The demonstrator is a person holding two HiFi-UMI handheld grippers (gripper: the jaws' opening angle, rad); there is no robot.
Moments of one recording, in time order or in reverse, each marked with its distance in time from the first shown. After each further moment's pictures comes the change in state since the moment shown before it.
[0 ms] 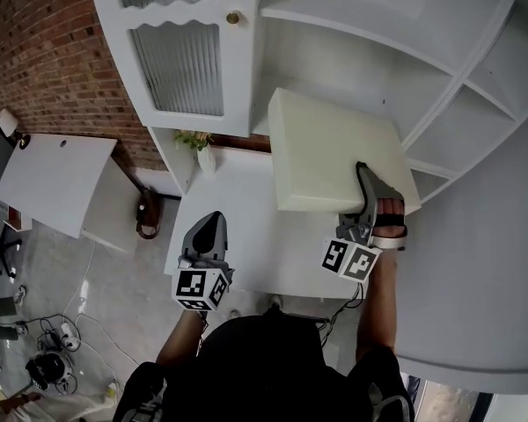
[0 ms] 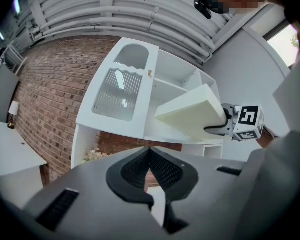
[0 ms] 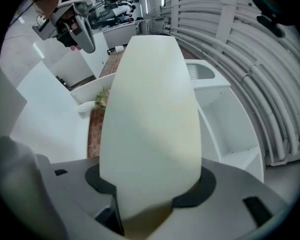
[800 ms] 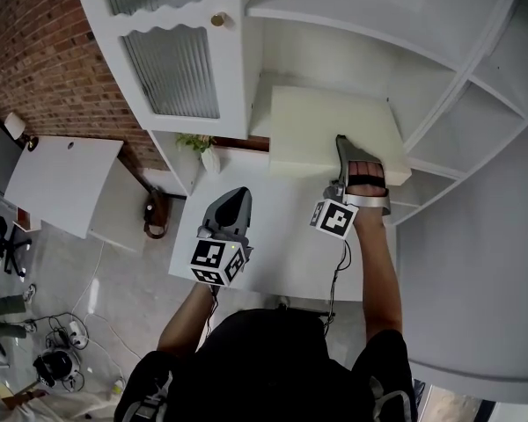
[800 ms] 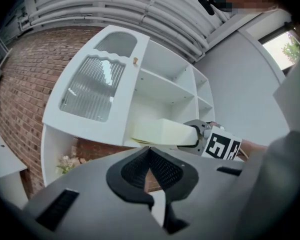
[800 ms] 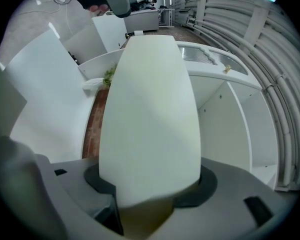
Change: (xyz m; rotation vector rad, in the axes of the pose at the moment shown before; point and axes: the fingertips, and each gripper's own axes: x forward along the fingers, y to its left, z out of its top) left arm 0.076 -0.042 0.011 0.026 0.016 -0.140; right arm 0.104 0.051 -0.024 -0.197 0.081 0.048
